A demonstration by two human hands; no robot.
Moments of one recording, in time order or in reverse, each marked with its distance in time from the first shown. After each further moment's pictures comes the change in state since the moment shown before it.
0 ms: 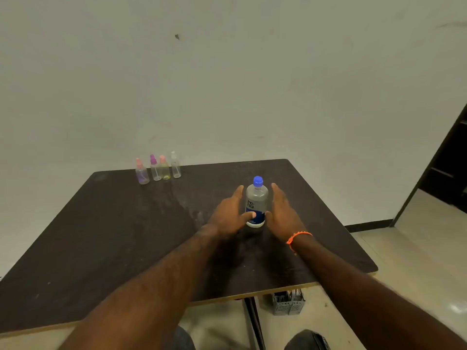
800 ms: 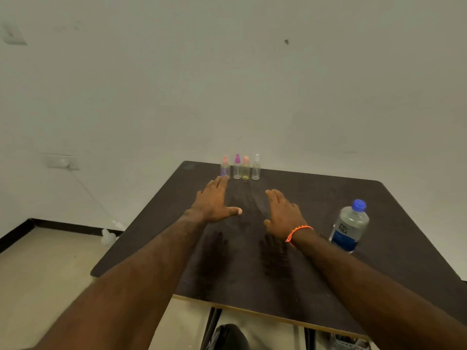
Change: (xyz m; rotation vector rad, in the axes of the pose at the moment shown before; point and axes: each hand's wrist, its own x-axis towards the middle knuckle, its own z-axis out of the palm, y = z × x) left_hand -0.081 -0.140 -0.196 0.473 0.210 -0.337; right_hand 0.063 -0.155 0.128 -0.398 -0.265 -0.369
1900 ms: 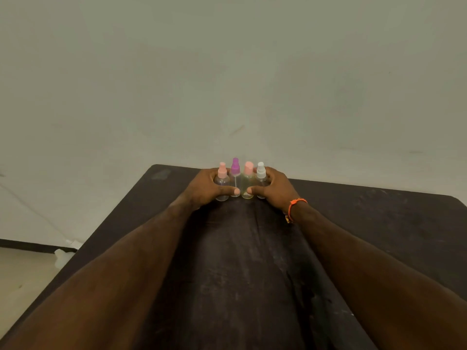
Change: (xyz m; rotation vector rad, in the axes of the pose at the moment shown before) left_hand 0.270 -0.103 0.087 -0.747 -0.072 0.029; right_hand 0.300 0.062 0.092 0.875 0.094 0.073
